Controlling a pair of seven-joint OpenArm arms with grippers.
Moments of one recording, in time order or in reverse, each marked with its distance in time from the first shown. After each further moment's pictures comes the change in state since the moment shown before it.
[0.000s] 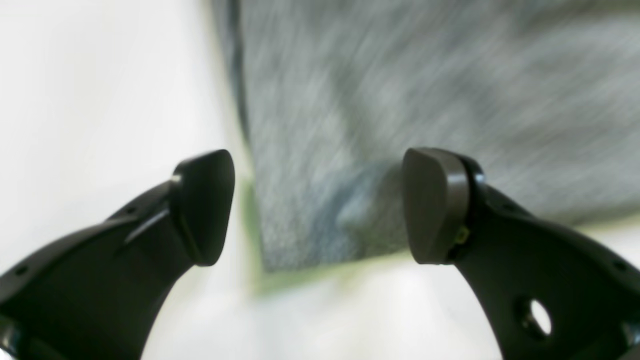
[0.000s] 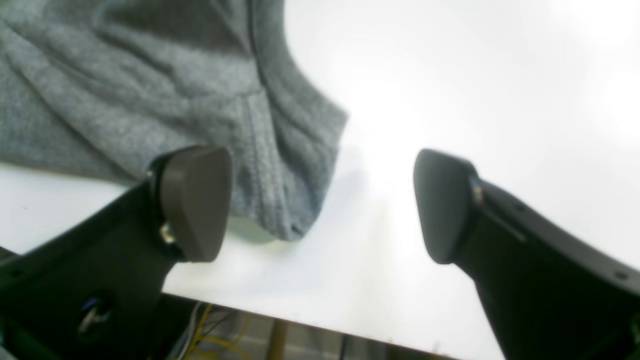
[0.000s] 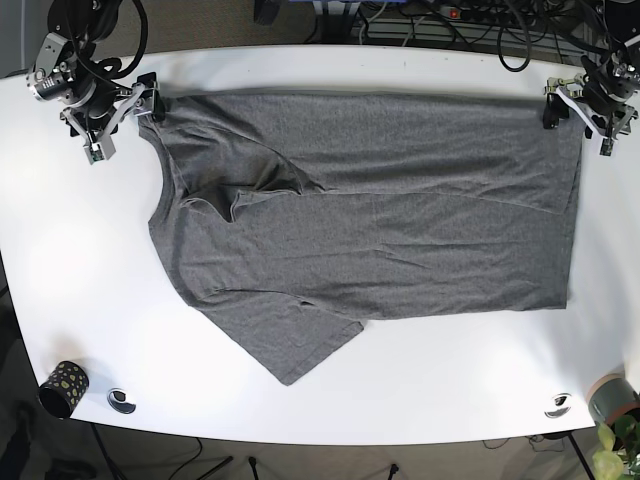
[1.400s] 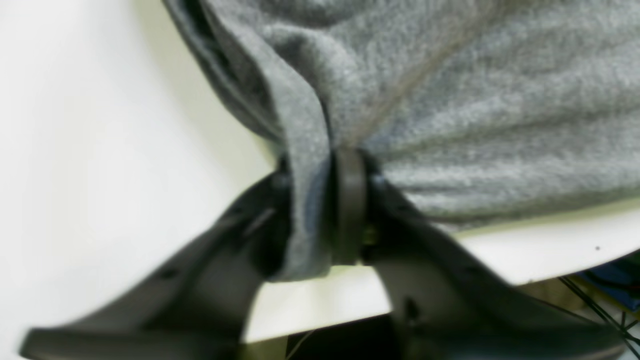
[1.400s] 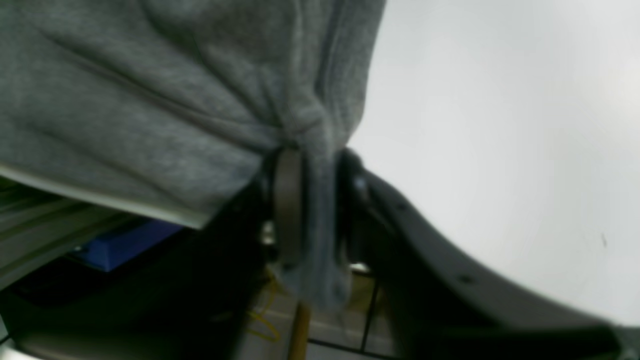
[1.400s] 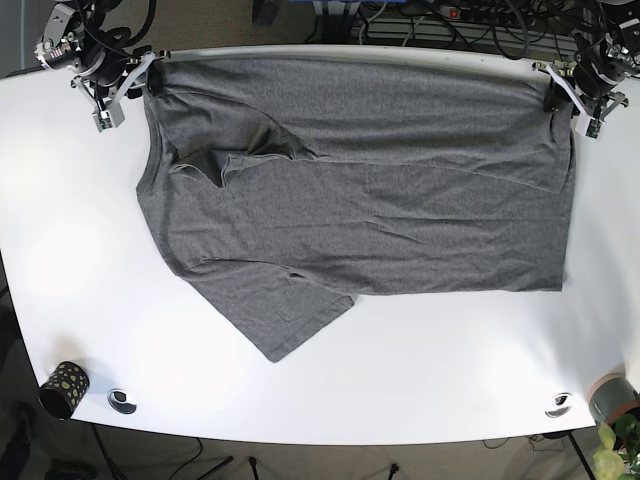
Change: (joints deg) left arm 8.1 -0.3 2.3 4.4 -0.3 -0.6 -1.0; right arm -8.1 -2.5 0.8 3.5 2.9 0.2 0.1
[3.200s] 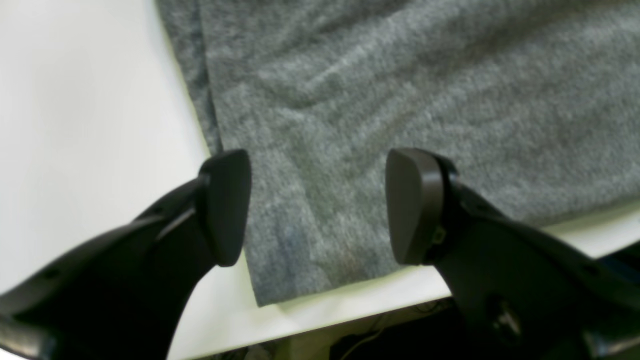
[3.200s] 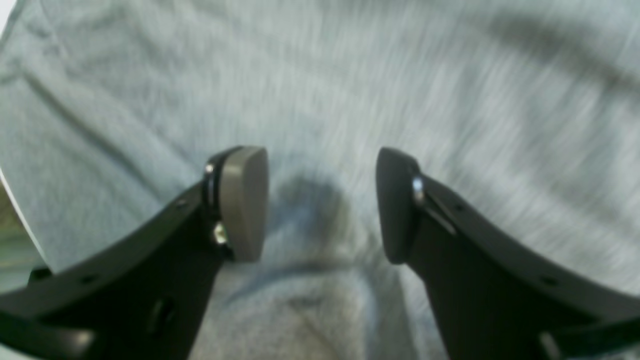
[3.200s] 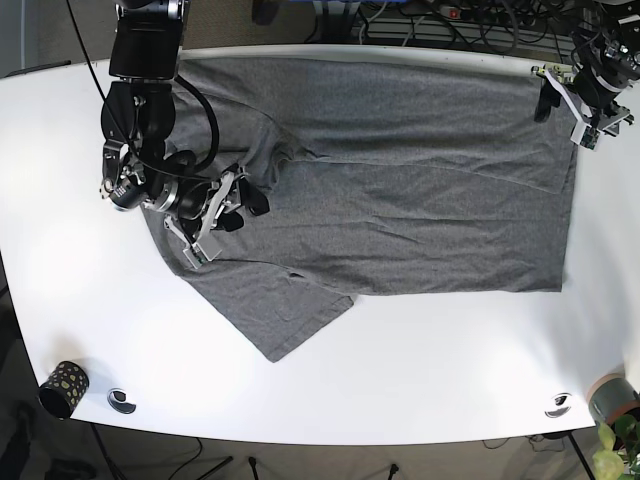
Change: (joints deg) left arm 1.8 0.3 -0.1 12.3 1.3 0.4 1.7; right arm 33.0 -1.1 -26.8 -15.8 6.4 -0.5 0.0
